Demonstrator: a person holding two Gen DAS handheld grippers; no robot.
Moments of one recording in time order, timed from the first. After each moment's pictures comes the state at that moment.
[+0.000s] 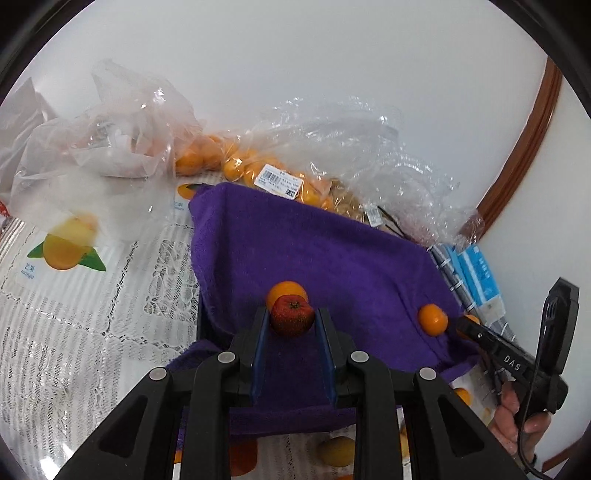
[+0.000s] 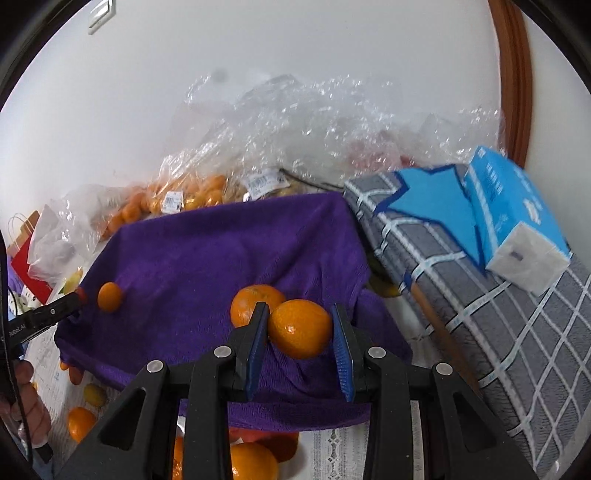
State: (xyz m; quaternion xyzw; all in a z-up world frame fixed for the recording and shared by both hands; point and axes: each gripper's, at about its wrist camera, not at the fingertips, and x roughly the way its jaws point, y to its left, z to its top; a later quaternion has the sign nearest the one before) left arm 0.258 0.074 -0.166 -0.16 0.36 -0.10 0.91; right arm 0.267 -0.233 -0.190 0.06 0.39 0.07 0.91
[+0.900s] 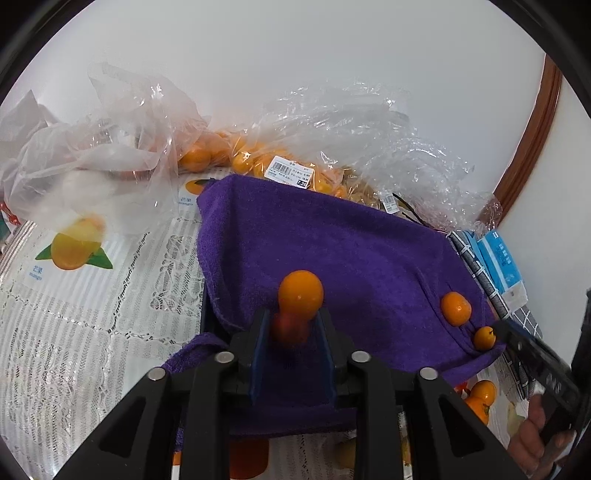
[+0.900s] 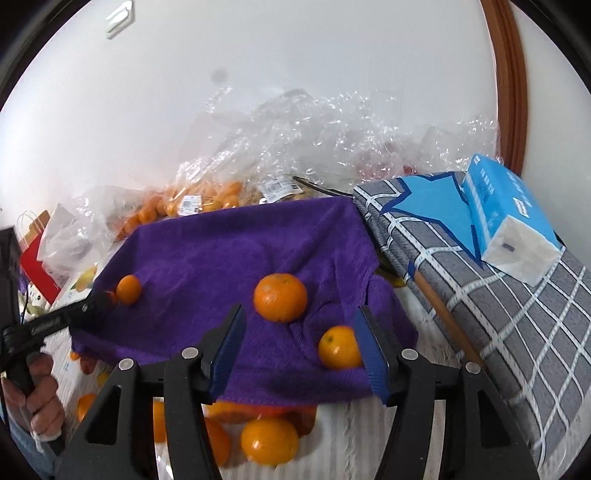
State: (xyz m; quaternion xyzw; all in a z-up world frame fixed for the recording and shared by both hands) left arm 0.260 0.069 -0.172 -0.14 0.37 -0.07 0.92; right arm 0.233 -0.223 -0.181 0.05 0.36 0.08 0.93
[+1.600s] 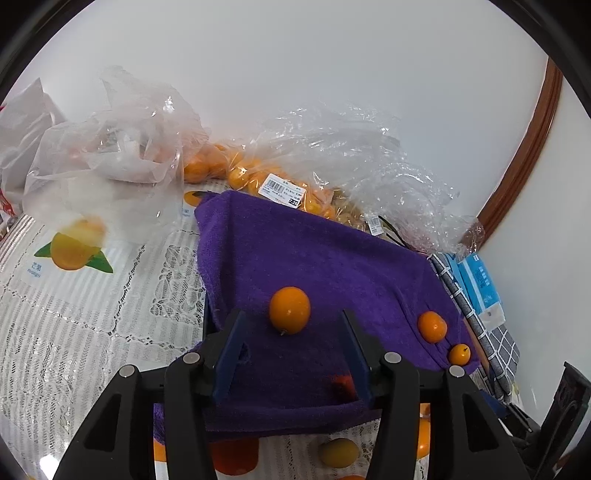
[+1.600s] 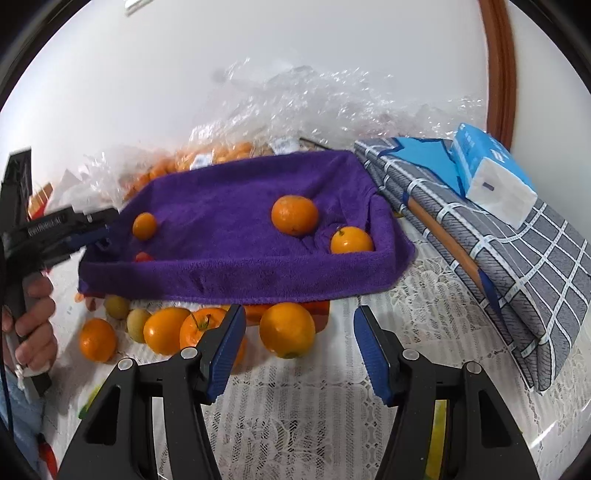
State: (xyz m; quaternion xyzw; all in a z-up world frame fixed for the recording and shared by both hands) left arm 0.252 0.082 -0.162 -0.18 0.35 -0.09 0.92; right arm 0.178 -0.209 -0.203 0.03 0.39 0.07 0.92
